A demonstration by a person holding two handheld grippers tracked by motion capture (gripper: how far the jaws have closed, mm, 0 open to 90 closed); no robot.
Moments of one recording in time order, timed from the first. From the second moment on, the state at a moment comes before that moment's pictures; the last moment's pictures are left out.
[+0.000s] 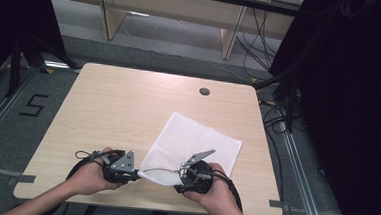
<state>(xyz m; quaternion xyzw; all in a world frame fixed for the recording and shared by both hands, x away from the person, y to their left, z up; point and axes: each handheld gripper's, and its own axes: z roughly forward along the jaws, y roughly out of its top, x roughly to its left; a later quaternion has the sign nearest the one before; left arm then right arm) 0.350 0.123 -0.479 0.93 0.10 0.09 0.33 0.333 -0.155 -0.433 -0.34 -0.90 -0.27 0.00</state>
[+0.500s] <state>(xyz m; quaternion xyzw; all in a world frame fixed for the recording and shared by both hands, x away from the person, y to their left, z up) 0.348 0.121 -0.484 0.94 0.09 0.09 0.32 0.342 -0.176 -0.399 -0.38 -0.87 -0.32 0.00</state>
